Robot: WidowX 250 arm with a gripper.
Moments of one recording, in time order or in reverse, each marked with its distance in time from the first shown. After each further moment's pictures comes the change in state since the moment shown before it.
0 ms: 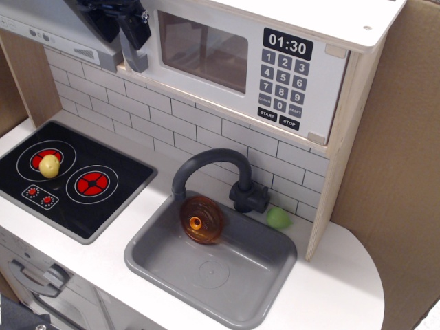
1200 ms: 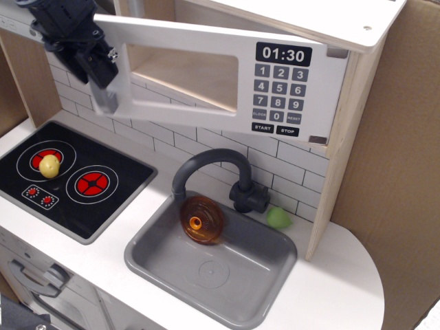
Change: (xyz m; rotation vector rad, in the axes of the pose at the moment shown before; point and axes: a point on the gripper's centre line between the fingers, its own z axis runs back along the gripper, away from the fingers) arm -0.081 -0.037 0.033 -0.069 0.104 0.027
